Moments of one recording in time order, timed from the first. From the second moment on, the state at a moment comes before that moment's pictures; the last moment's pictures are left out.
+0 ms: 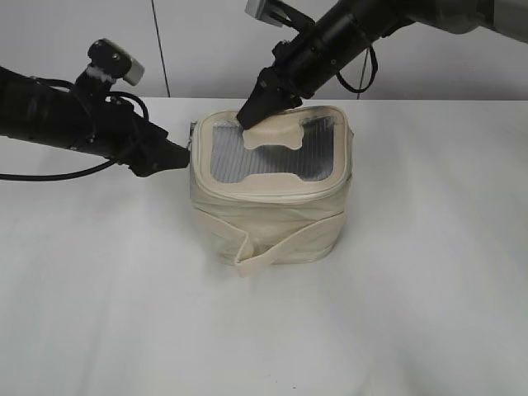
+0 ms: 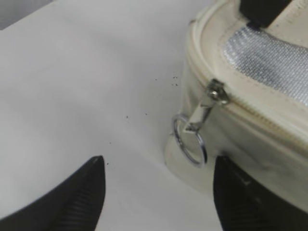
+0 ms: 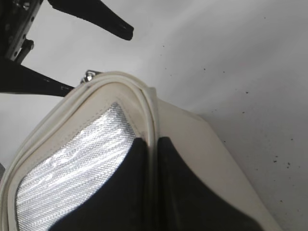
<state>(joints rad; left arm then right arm) -0.23 1.89 -1.04 -1.48 0.55 1.96 0.39 2.39 -2.11 0.82 1.15 -0.81</state>
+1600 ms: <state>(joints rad) -0.29 1.95 -1.07 -1.73 0.47 2.39 0.38 2.39 -2.11 0.82 1.16 -0.81</state>
